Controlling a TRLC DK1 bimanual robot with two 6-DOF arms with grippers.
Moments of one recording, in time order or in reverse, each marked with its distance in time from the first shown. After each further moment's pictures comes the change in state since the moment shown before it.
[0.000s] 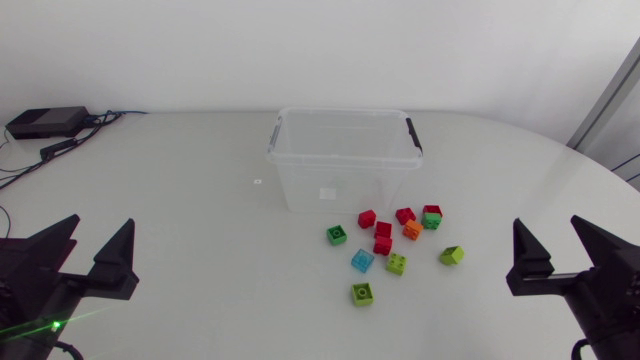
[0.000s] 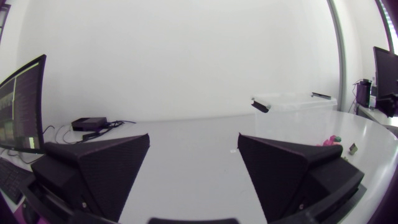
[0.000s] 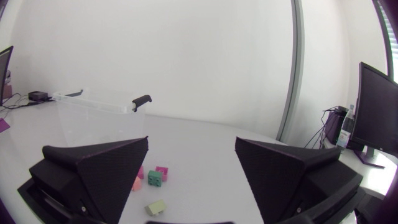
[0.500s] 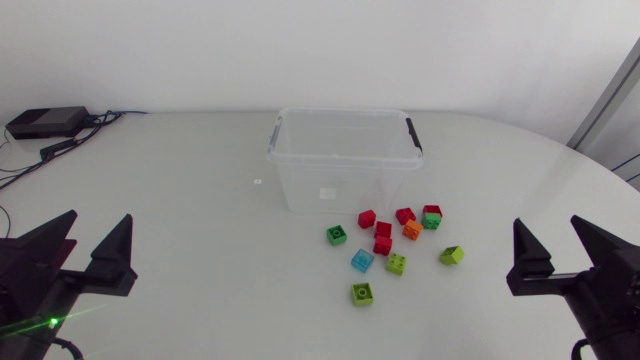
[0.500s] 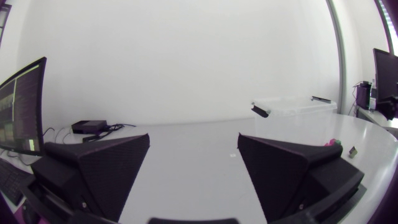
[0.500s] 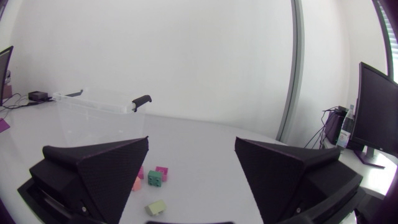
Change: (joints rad) left arm 0.000 0.039 0.014 0.040 0.000 0.000; right arm 0.000 0.000 0.000 0.001 0.000 0.000
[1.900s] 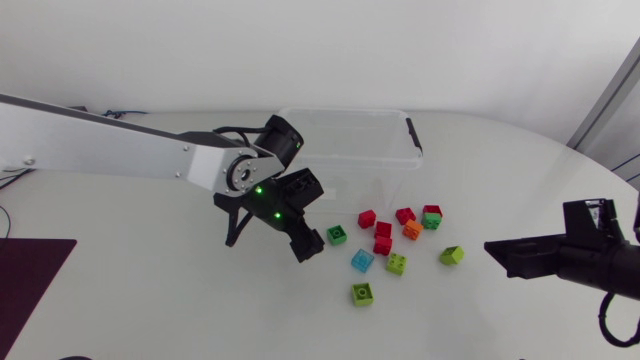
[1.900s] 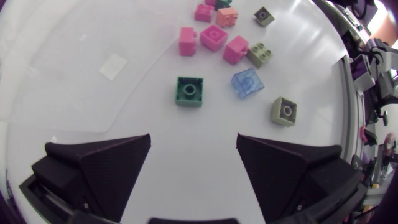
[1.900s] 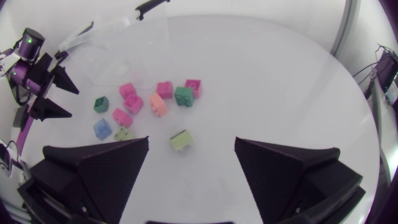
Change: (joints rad) left arm -0.508 1.828 1.155 -0.448 0.317 0.356; right arm -0.306 0.929 0.413 -0.325 -0.472 -0.182
